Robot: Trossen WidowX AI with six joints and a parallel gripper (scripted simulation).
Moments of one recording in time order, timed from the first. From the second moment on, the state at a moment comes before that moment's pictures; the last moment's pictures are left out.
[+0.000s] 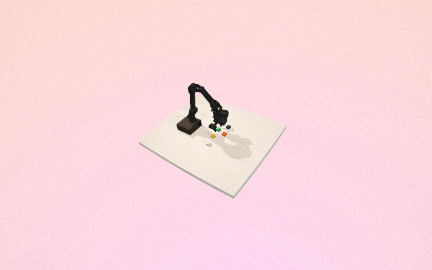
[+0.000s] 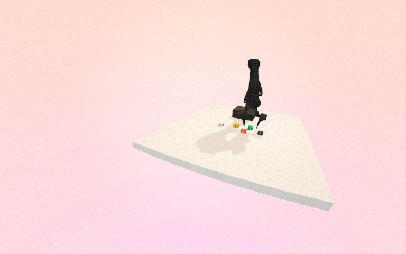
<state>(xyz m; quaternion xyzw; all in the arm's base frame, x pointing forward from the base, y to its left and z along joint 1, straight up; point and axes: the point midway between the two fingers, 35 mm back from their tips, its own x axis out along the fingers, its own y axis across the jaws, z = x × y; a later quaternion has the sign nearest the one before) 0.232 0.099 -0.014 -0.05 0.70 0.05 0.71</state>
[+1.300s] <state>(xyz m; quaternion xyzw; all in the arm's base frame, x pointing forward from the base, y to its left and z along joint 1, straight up) 0.273 0.040 0.102 -0.05 0.70 0.05 0.71</state>
